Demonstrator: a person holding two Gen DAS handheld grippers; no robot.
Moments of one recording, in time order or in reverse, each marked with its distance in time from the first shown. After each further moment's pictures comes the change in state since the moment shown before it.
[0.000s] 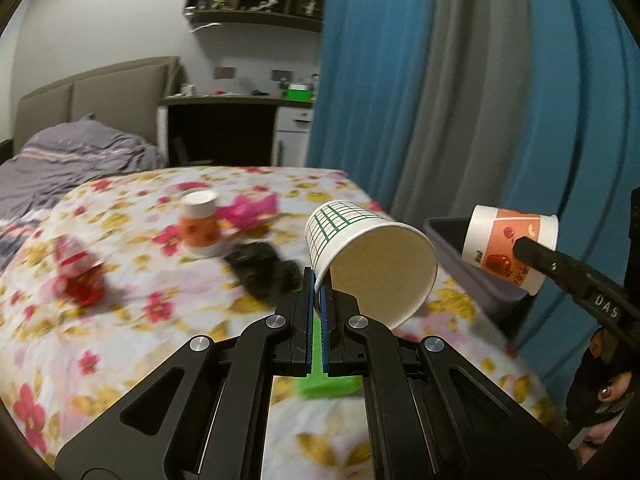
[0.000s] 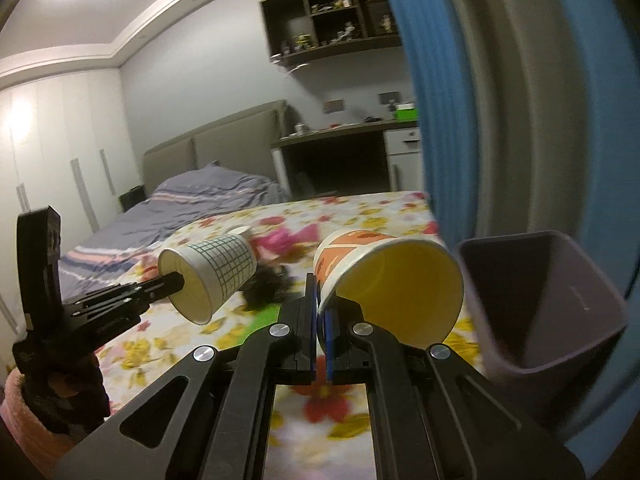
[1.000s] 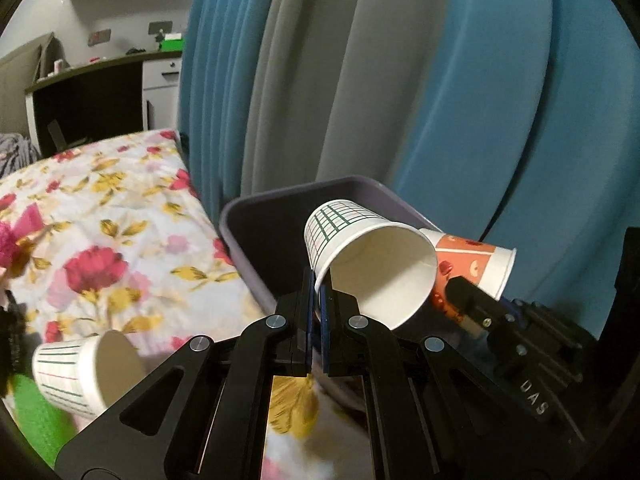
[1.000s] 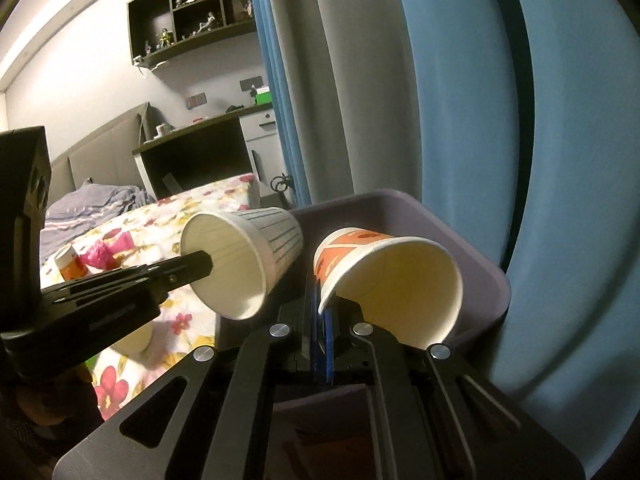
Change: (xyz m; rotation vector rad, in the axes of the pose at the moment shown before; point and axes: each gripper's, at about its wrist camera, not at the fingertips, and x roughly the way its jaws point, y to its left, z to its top) left arm 0.196 -0.202 0.019 0.109 0.221 -0.318; right arm 0.016 -0.168 -0.022 0.177 0.054 -0.401
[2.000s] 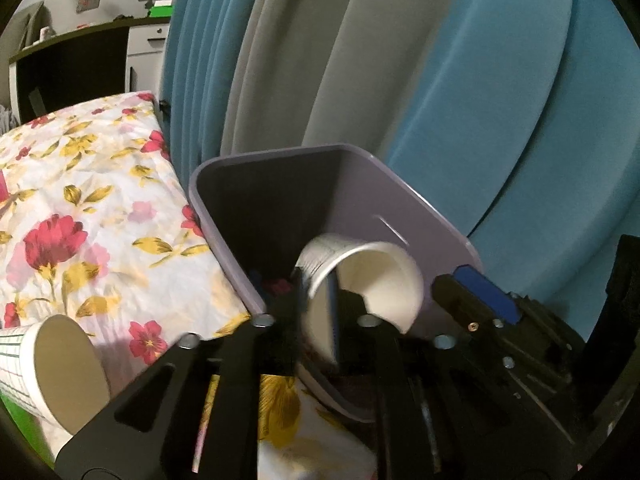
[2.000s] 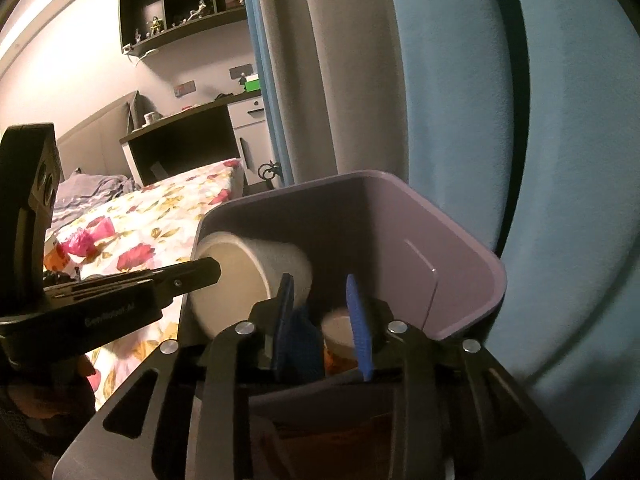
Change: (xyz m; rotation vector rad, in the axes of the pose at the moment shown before) left arm 0.024 0.006 -0.009 -0.042 0.079 -0.074; right arm 0.011 -0.010 -0.005 -0.006 0.031 -0.045
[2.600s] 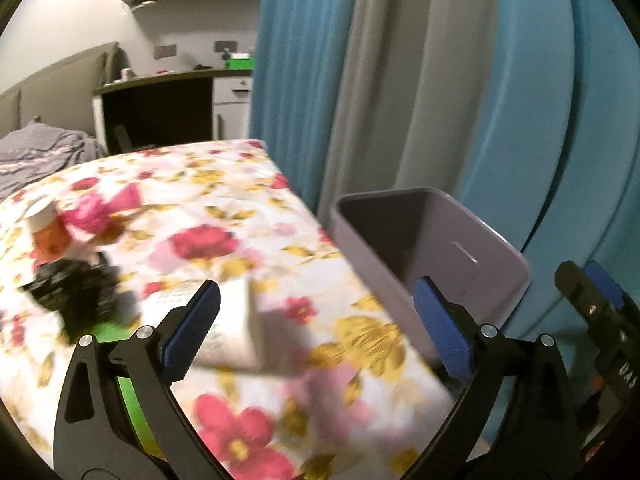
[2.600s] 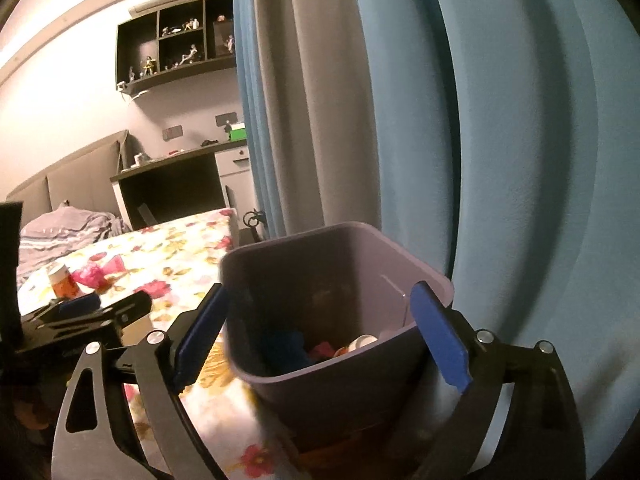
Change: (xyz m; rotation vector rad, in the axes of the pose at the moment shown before) left arm -0.106 0.029 -0.039 -0.024 -0.191 0.317; right arm -0.077 0.025 -0.010 0.020 -0.181 -0.085
